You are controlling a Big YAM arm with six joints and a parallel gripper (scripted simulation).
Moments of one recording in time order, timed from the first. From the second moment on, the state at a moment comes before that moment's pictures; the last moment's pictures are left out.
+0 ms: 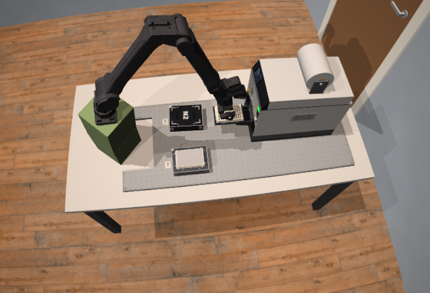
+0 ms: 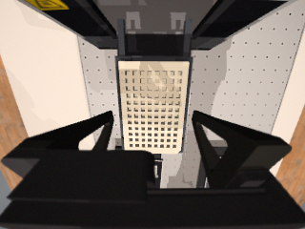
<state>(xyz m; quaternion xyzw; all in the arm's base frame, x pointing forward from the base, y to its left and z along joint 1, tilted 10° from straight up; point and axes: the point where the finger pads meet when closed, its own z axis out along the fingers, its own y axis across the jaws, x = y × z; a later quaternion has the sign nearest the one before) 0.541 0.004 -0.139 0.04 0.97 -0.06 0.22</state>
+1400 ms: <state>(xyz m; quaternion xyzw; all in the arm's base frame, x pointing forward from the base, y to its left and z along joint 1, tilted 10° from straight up) 0.530 0.007 -0.101 0.04 0.97 -0.06 0.22</state>
